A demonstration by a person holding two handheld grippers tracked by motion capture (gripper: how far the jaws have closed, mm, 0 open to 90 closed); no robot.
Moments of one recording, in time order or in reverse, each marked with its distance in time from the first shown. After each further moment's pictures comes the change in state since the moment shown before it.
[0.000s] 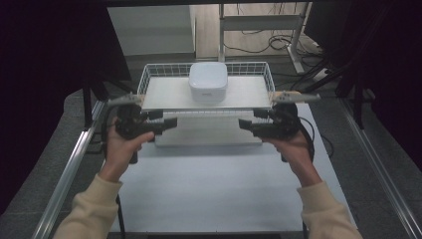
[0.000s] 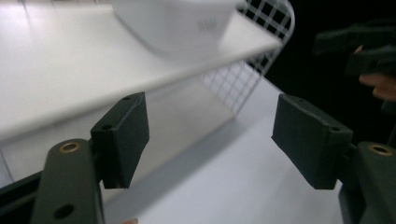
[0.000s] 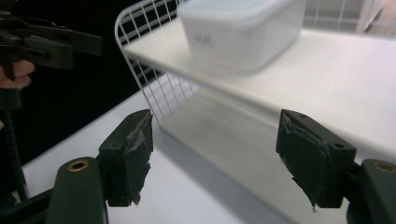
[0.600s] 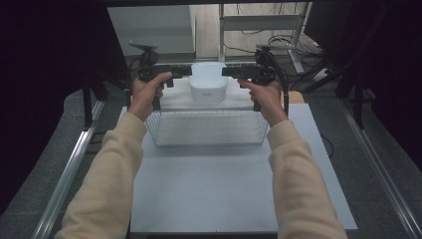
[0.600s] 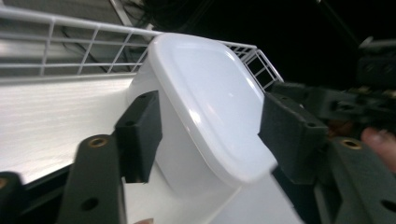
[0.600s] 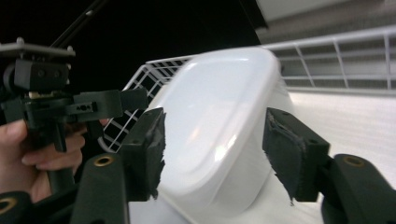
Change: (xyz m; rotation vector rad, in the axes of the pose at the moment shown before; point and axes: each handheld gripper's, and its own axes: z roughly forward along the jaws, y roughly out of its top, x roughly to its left) left arm 0.066 0.127 0.079 0.013 -0.101 -0.291; right arm -0.064 0.103 0.091 -0.001 0.085 0.390
